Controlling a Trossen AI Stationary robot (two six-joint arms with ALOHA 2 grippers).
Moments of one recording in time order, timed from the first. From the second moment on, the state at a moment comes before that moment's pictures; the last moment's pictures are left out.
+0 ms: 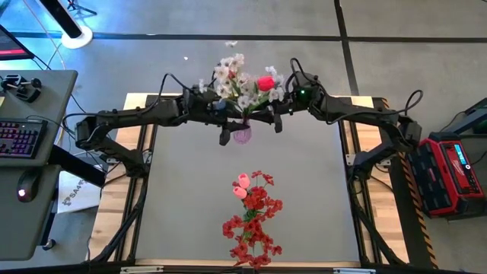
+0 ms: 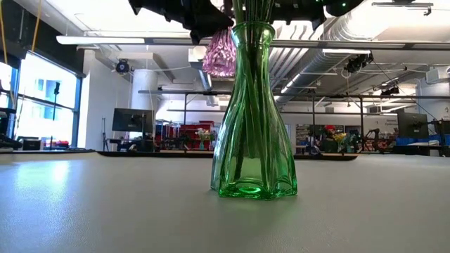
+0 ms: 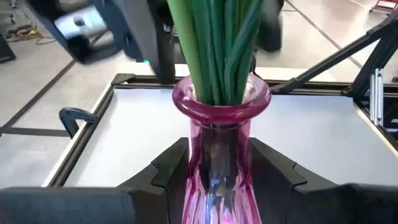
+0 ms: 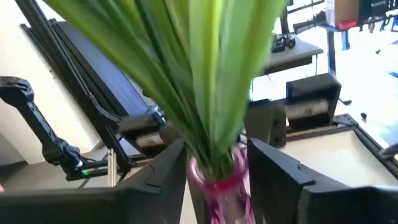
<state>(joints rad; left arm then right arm) 0.31 1.43 1.19 -0.11 0.25 0.11 -0.42 1.47 1.19 0.21 -0.61 0.24</state>
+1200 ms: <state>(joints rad) 0.31 1.43 1.19 -0.09 0.26 0.10 -0.37 1.50 1.19 0.18 -0.50 0.17</state>
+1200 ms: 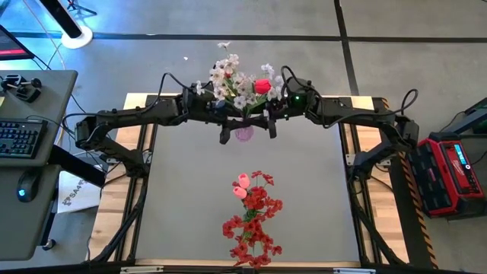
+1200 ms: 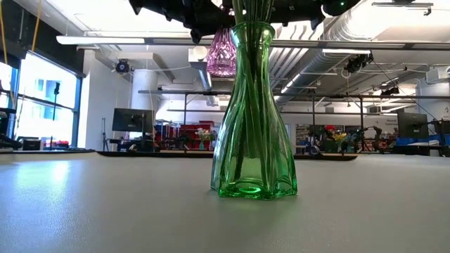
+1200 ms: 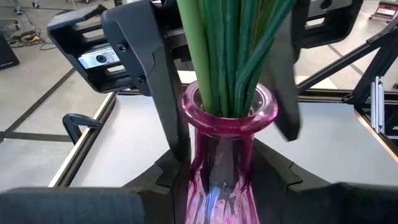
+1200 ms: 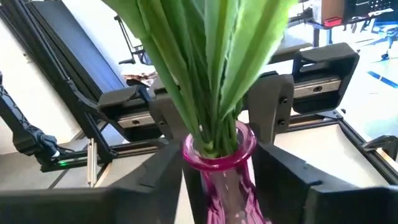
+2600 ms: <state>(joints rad) 0.42 1.28 1.19 -0.42 0.11 0.08 -0.58 1.10 0.88 0.00 -0.24 0.00</state>
